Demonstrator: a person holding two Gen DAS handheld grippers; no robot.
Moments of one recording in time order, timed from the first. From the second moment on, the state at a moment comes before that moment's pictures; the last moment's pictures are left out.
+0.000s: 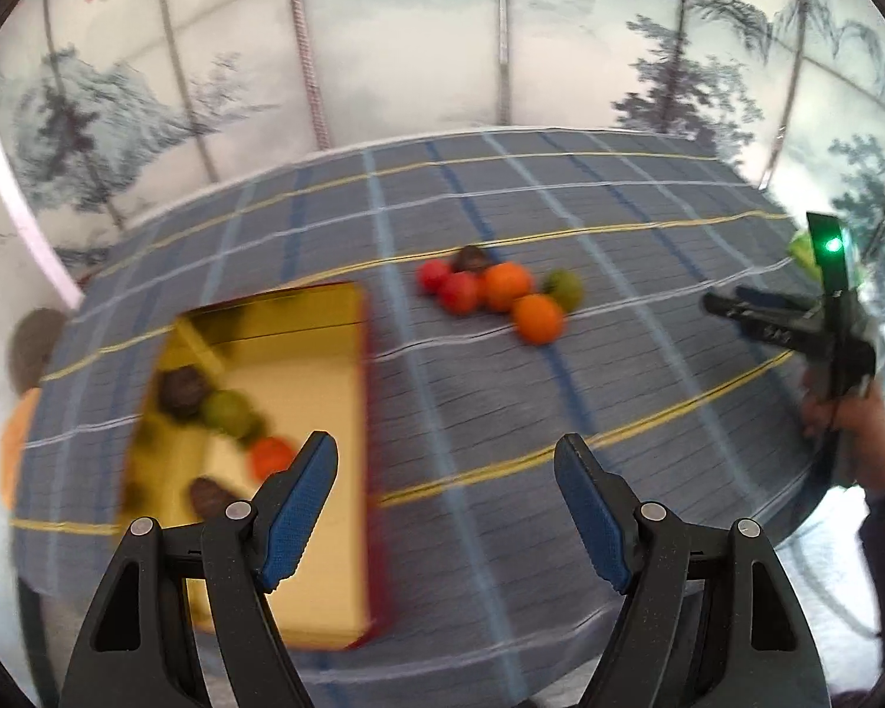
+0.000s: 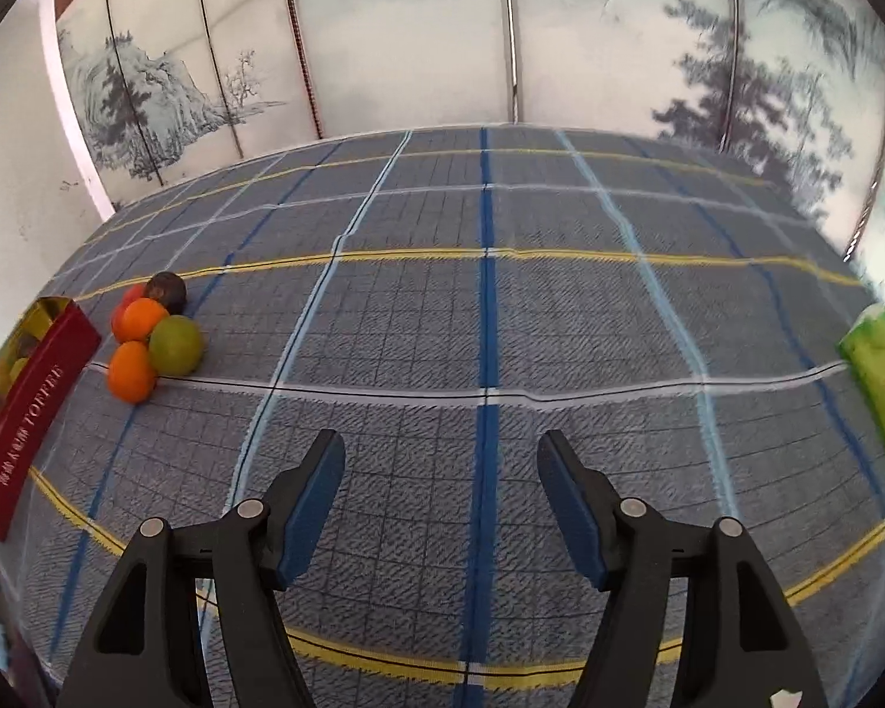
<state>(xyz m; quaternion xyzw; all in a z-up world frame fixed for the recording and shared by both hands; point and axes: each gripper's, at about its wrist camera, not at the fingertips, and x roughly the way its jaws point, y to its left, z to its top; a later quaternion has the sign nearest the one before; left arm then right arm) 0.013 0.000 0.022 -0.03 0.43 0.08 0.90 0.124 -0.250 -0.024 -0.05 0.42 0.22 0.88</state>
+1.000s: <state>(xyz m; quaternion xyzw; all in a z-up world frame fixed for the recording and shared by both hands) 0.167 -0.004 -0.067 -0.15 0.46 0.01 0.88 0.132 -0.268 -0.033 0.07 0.43 0.30 0.85</state>
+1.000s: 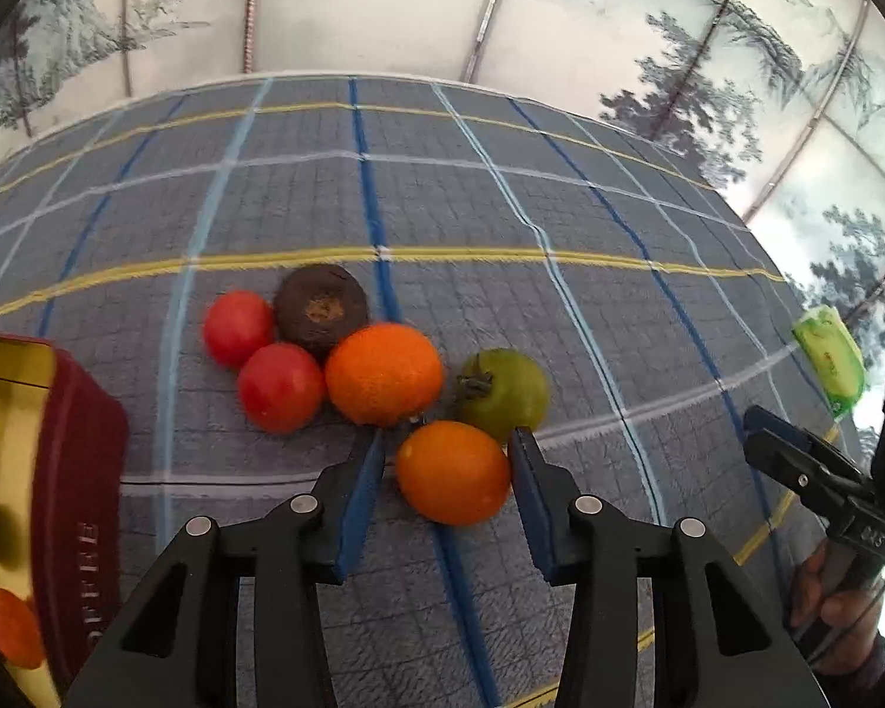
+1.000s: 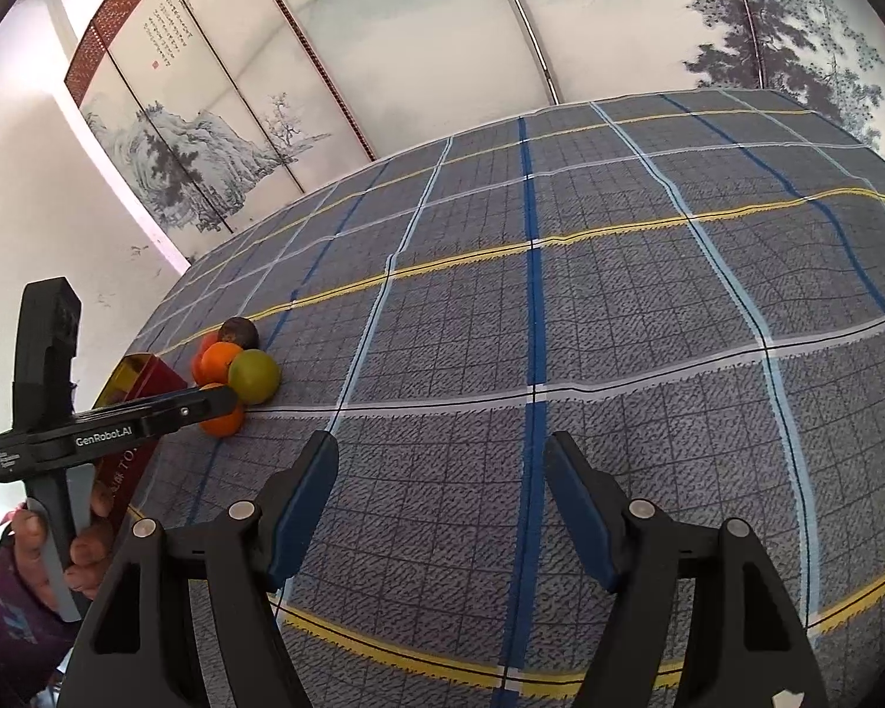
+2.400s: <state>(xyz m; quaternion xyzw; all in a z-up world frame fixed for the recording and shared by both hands) 0.097 0.014 -0.070 -0.19 0.38 0.05 0.90 0.135 -0.158 -0.035 -0.07 0.44 0.33 0.83</state>
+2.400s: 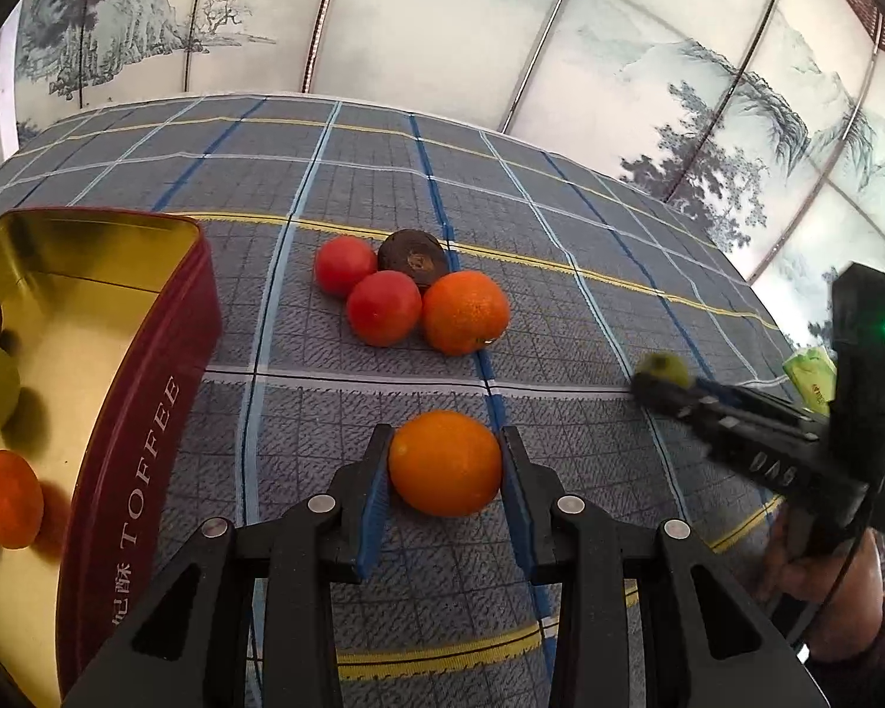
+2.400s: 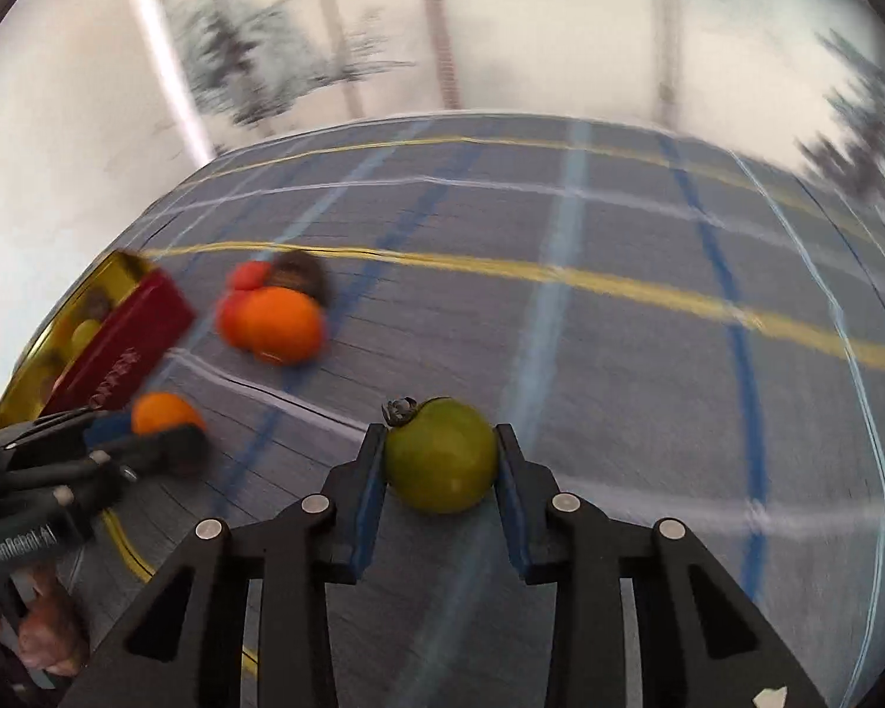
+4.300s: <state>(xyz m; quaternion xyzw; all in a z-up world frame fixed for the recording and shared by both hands) 0.094 0.144 -0.035 -0.06 0.47 0.23 0.85 0.145 -0.184 -0.036 -0.05 0.44 0.27 0.85</state>
